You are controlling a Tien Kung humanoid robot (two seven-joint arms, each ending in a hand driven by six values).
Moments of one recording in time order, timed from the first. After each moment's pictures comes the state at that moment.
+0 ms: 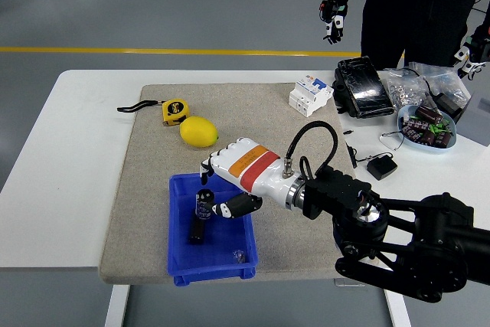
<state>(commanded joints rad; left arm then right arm) -0.17 0.13 -0.64 -0.27 1.37 0.11 0.32 0.95 -0.22 0.18 1.42 -1.87 -0.23 -0.23</state>
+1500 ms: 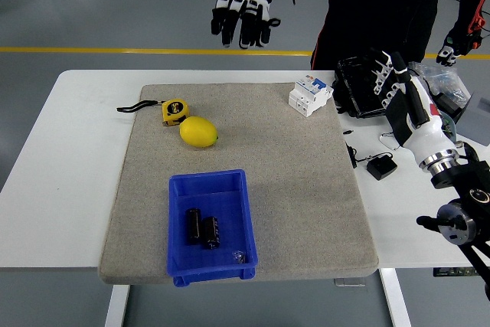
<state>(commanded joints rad) -0.18 0.10 -0.62 -0.26 1.32 0.15 0.31 0.42 -0.34 0.95 1.33 -0.54 -0.20 0.29</state>
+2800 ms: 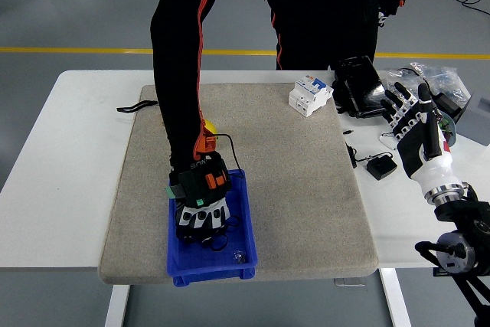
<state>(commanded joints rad) -0.17 0.09 -0.56 -0.26 1.25 0.17 0.28 0.28 -0.25 1.11 1.33 -0.65 -0.21 0.27</state>
